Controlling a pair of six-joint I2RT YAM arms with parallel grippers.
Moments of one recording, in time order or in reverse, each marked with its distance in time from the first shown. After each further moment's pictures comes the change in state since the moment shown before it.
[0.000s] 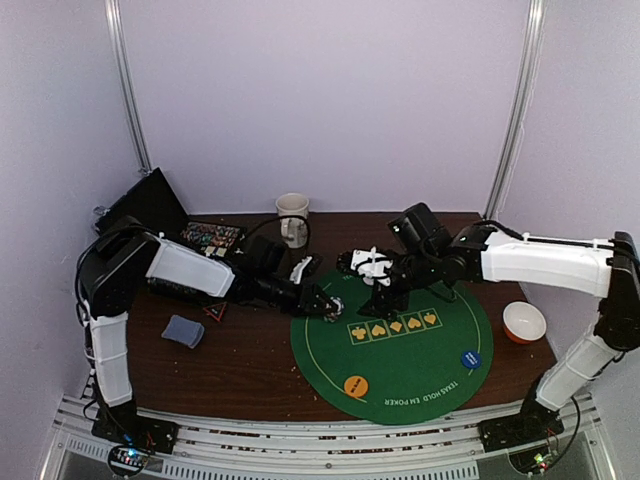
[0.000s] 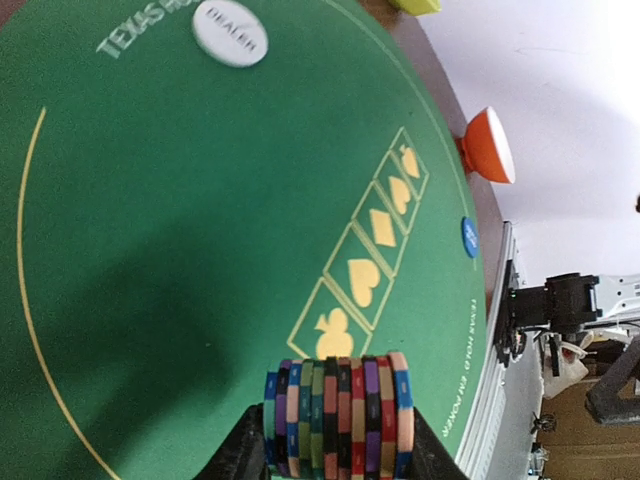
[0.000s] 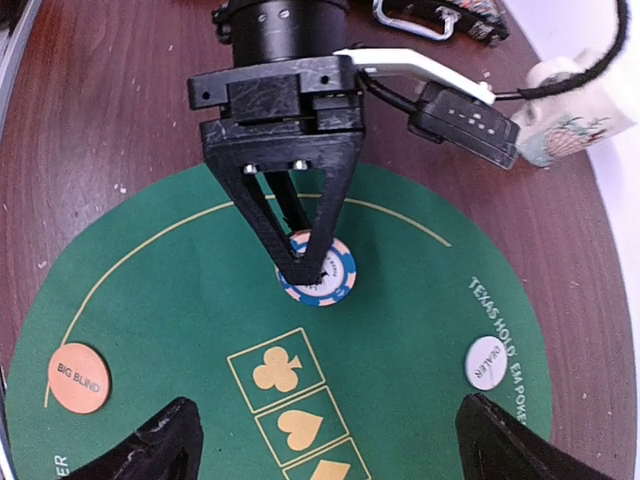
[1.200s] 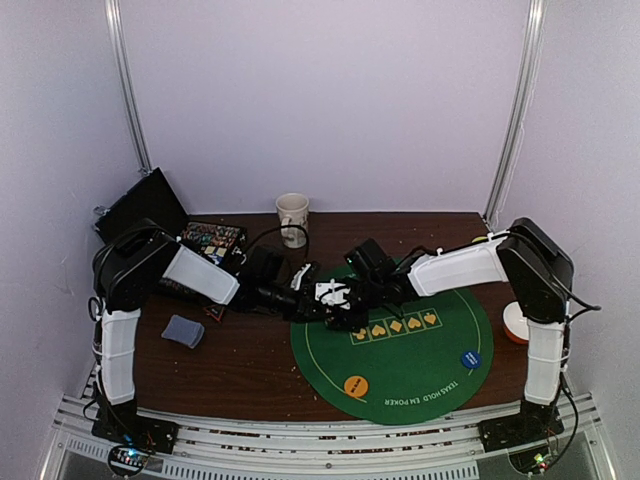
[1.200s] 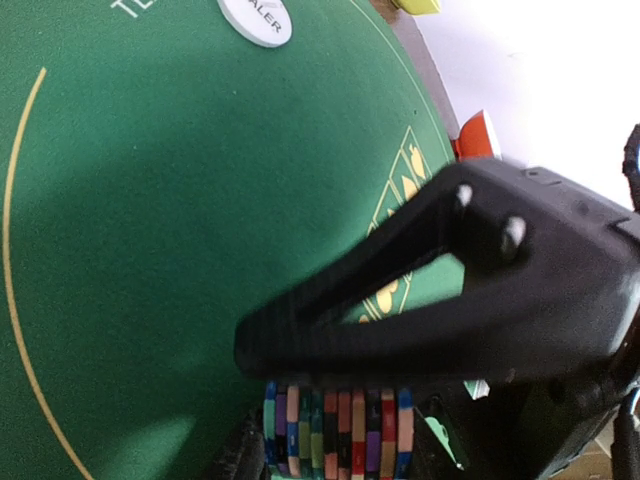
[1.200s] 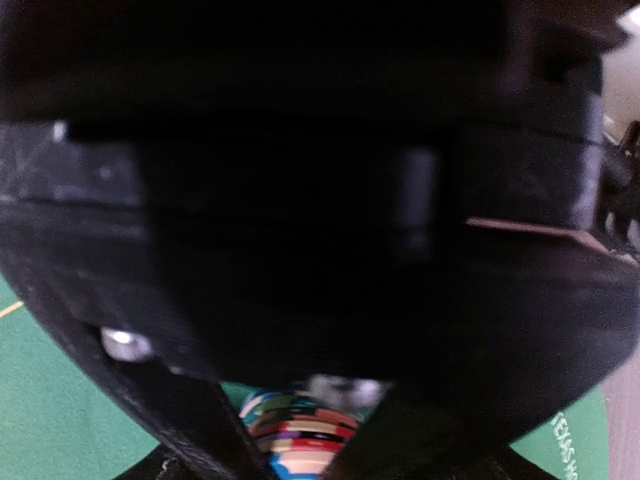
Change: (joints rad) left arm 0.028 0.120 -0.023 0.173 0.070 -0.061; right arm 0.006 0.477 0.096 0.328 -0.067 -0.141
